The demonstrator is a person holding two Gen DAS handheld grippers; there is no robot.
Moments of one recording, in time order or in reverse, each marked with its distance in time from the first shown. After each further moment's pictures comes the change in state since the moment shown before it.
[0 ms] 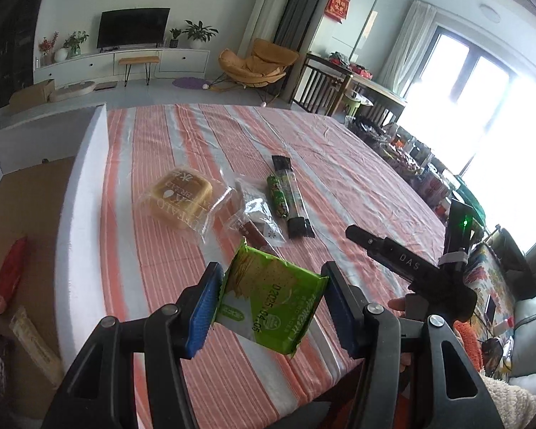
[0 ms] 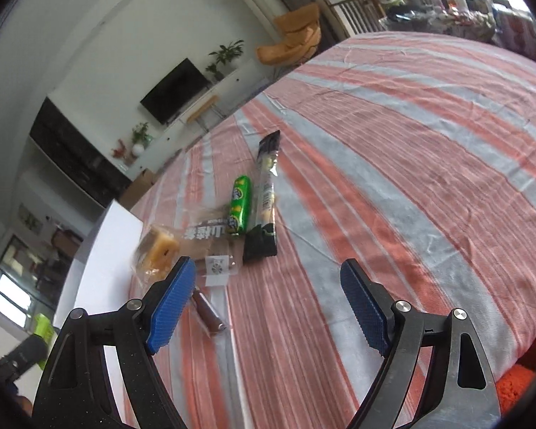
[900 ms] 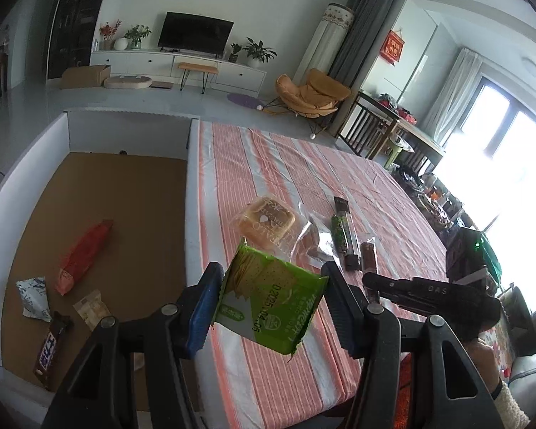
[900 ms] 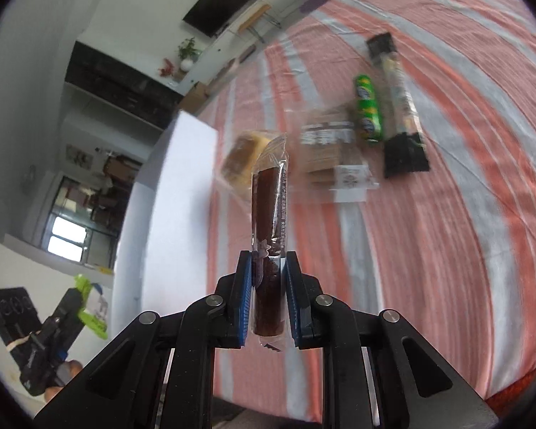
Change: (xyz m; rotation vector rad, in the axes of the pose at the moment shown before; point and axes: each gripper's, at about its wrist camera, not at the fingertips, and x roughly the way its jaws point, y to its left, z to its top) left arm -0.073 0.081 0.002 -0.182 -0.114 0.120; right arm 0.033 0.075 0.013 0.036 0.346 0.316
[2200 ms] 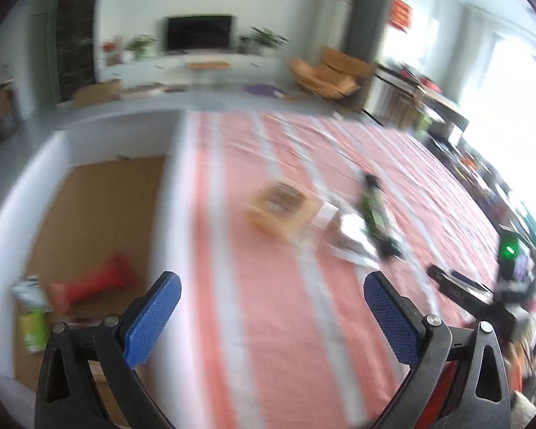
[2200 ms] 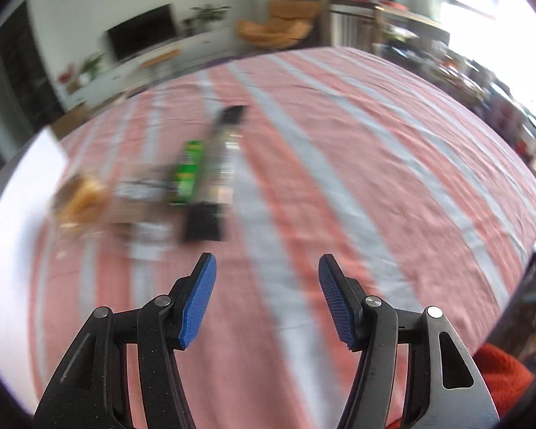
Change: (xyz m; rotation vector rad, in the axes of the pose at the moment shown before) left arm 0.086 -0.046 -0.014 0.140 0.092 0.131; right arm -0.045 -0.083 -0.020 -0.032 -0.280 -0.762
